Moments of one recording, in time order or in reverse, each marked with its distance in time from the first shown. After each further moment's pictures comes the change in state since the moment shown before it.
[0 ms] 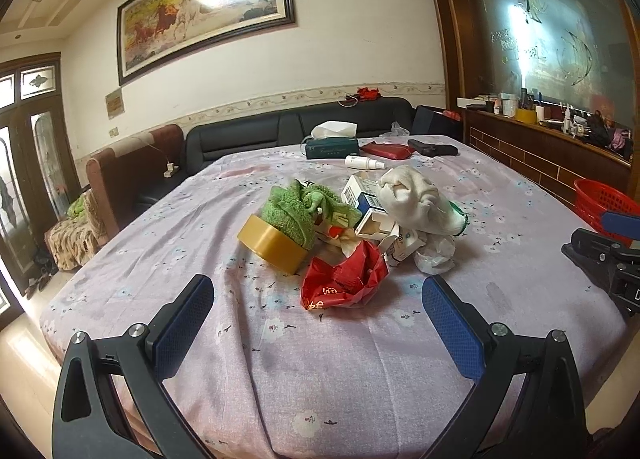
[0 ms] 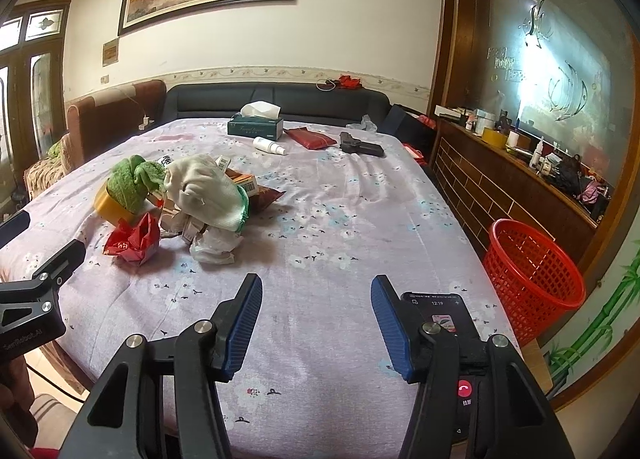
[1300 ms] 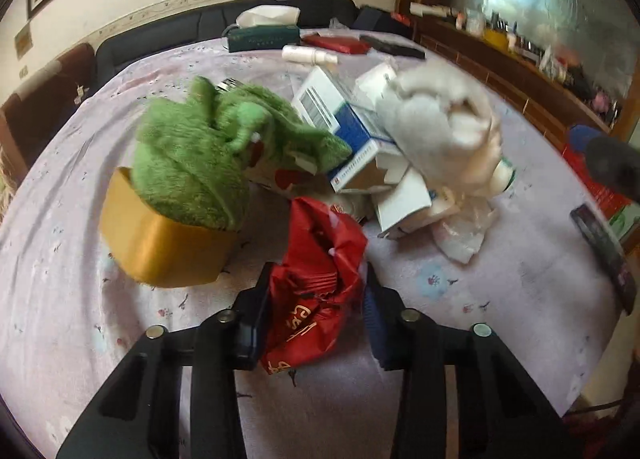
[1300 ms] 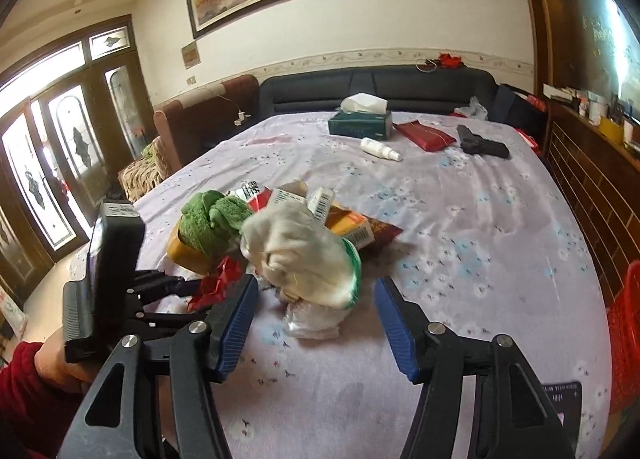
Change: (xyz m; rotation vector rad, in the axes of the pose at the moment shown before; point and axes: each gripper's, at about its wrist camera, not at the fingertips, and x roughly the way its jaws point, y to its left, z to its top) left arm 0.143 0.009 0.014 0.010 0.392 -0.306; right arm 0.079 0.032 0.070 -0.012 0.060 0.429
